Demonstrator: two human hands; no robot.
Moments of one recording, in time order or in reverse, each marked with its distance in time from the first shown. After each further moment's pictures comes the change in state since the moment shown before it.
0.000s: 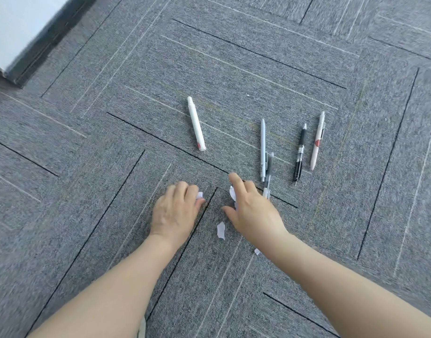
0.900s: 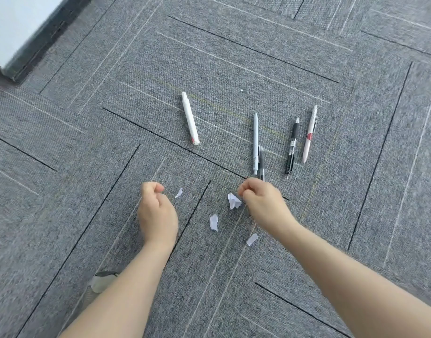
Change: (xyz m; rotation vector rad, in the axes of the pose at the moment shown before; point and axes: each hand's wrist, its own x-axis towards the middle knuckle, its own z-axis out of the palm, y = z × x) left_hand -0.017 0.020 -0.016 -0.771 0.228 -0.865; right_hand -0.012 0.033 -0.018 0.684 -0.061 0.237
